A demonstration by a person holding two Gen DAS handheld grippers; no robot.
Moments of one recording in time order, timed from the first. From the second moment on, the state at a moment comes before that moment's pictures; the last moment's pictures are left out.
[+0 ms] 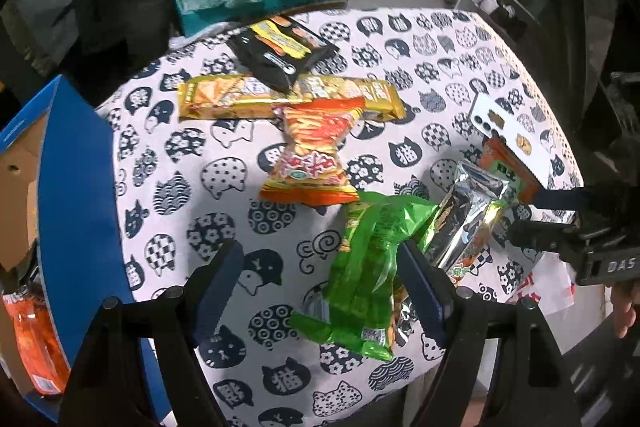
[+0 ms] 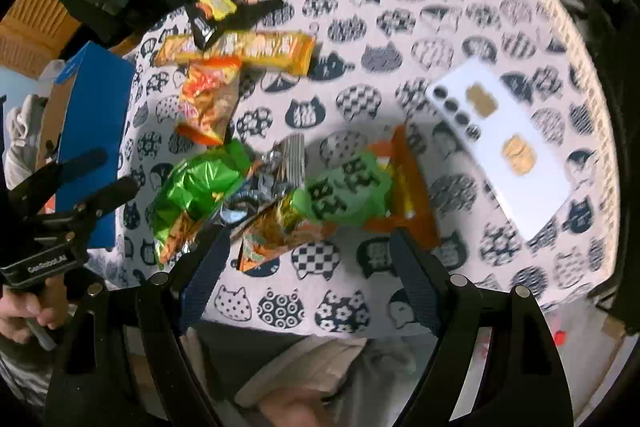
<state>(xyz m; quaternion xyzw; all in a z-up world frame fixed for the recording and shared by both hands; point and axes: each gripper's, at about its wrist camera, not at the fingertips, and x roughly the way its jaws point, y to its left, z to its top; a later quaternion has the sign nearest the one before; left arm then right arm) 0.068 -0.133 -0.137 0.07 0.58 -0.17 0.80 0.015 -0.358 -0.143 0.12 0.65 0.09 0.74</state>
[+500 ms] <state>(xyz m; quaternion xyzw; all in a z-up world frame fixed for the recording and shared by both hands) 0.077 -0.147 -0.177 0.07 0.62 -0.18 0.76 0.048 -0.378 -0.189 0.17 0.67 0.05 0.72</state>
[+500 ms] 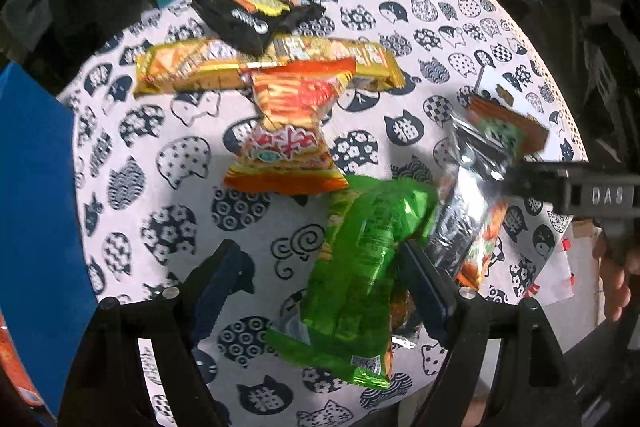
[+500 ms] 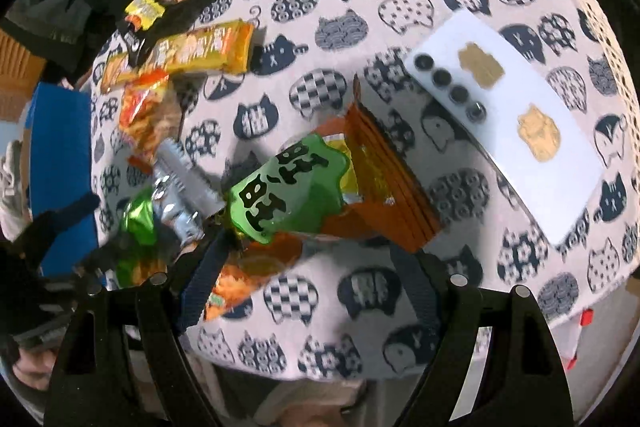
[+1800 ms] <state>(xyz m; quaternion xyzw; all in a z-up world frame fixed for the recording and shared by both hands) 0.084 -0.131 -0.200 0.03 0.65 -0.13 0.75 0.089 -0.358 -0.217 0.00 0.66 0.02 0.75</state>
